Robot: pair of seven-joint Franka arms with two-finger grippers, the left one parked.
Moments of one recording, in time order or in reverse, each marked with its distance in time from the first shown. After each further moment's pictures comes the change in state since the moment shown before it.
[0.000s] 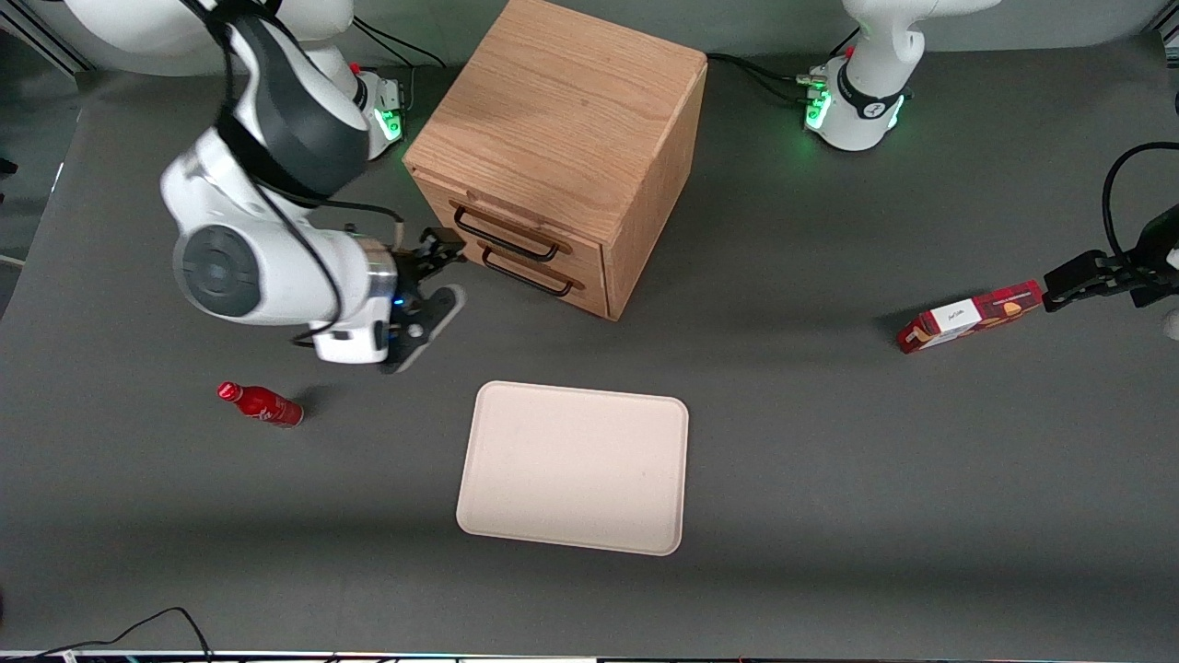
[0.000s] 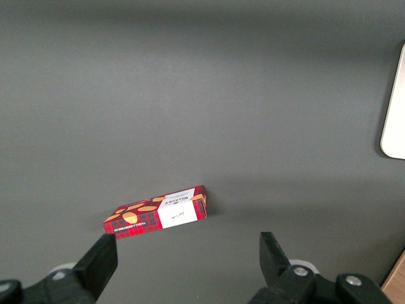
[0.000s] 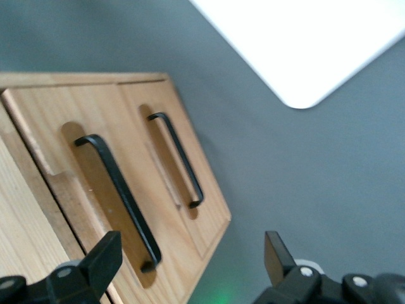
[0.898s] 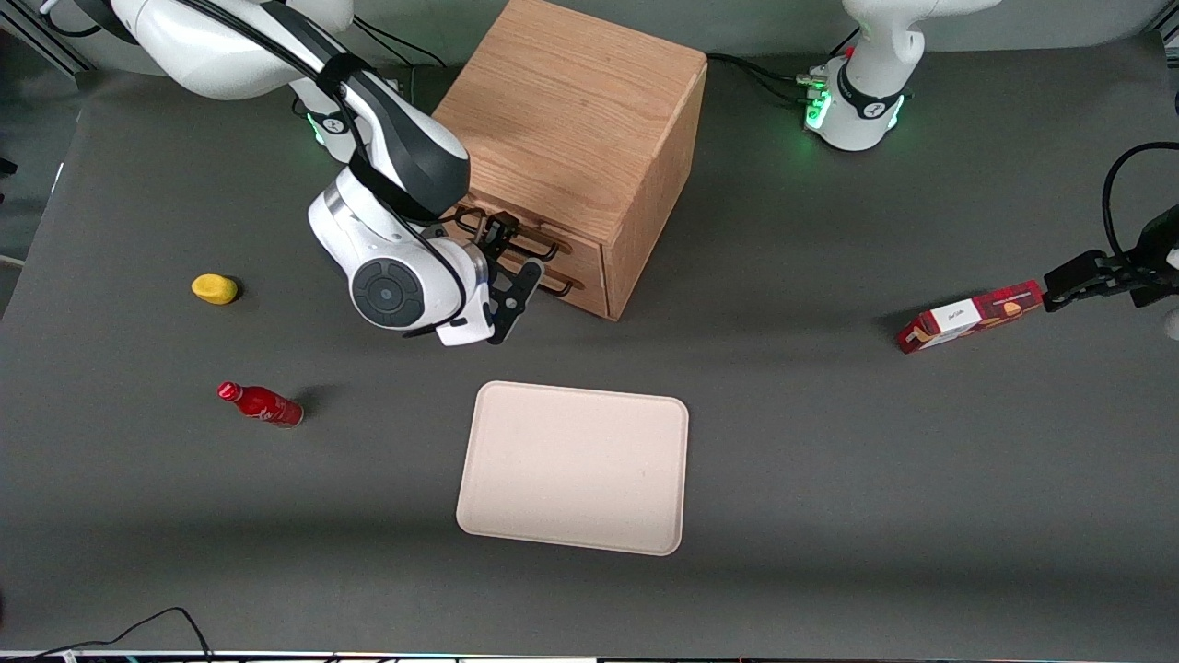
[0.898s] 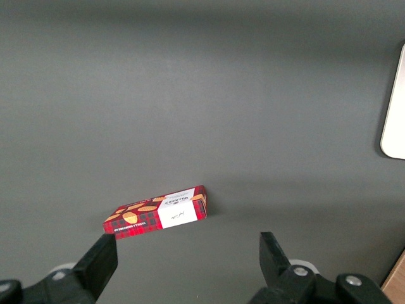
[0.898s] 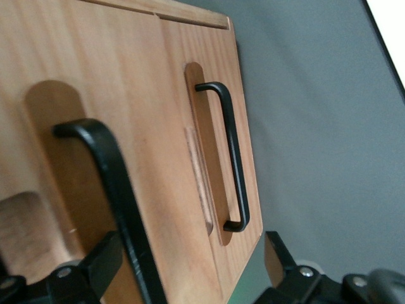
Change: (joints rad) arm 0.022 0.099 0.145 -0.193 -0.009 0.095 -0.149
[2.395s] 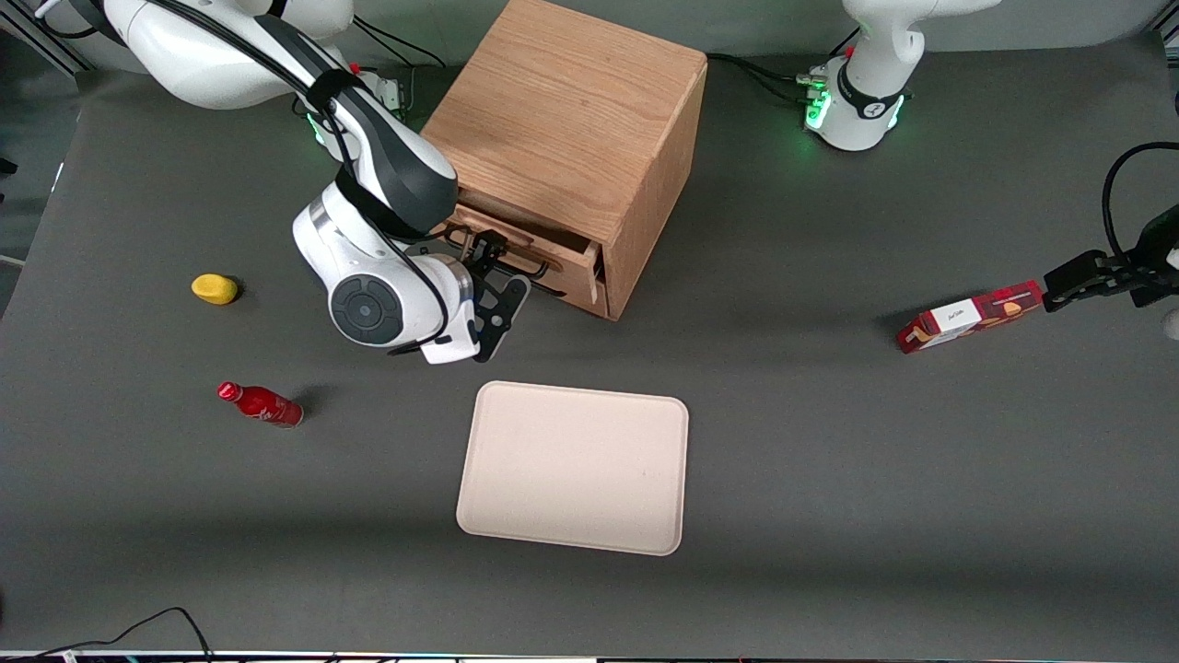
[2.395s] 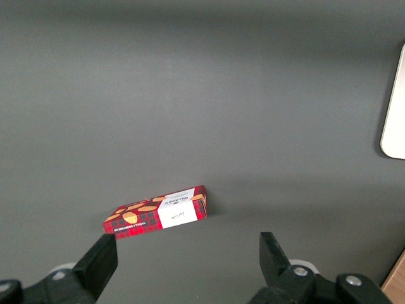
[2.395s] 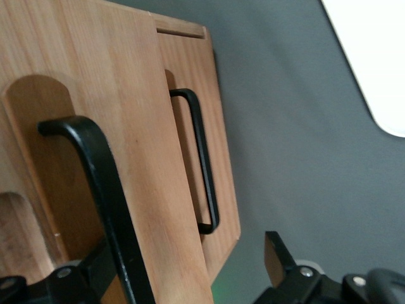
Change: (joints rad) arm 0.004 0.016 -0.037 0.007 -0.019 0.029 -0.047
